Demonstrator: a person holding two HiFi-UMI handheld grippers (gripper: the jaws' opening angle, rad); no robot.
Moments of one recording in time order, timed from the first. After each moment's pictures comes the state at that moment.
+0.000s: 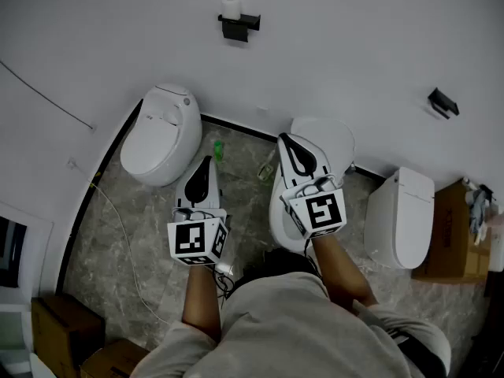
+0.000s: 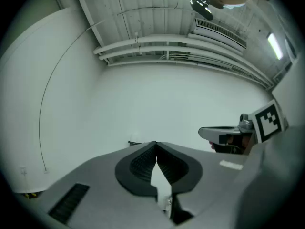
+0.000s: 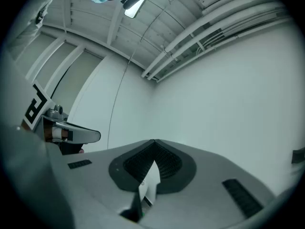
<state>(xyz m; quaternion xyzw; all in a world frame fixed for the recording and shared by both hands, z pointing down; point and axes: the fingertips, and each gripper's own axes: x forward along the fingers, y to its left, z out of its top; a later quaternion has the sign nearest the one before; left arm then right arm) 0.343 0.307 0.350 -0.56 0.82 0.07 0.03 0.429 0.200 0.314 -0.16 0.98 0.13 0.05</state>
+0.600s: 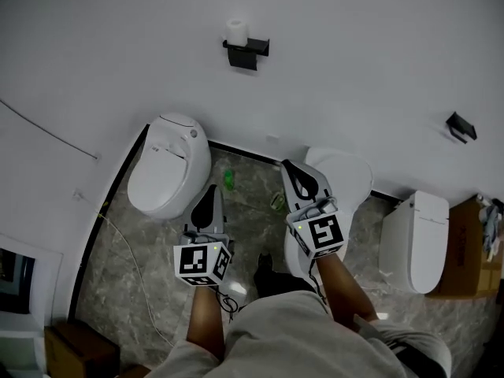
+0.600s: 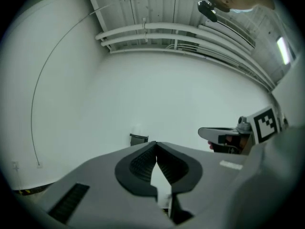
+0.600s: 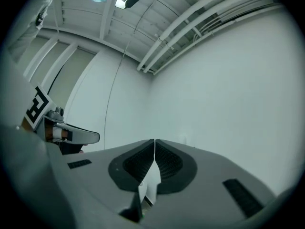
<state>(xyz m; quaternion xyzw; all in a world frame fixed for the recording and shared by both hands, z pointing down) 0.234 0.226 0.387 -0.57 0.82 0.07 -0.01 0.322 0.110 0.352 -0.16 0.98 0.11 0.02</state>
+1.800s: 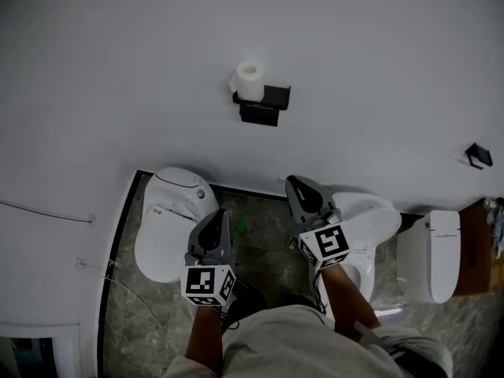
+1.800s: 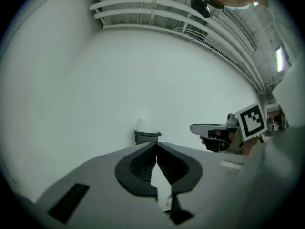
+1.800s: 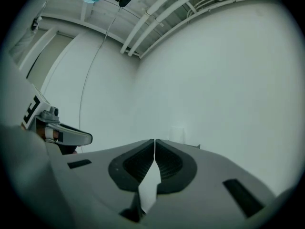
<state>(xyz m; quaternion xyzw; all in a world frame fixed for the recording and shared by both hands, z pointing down) -0.028 0.056 0.406 -0.65 0.76 0.03 -0.05 0.063 -0.065 0.373 -0.22 0.97 0.07 0.00</state>
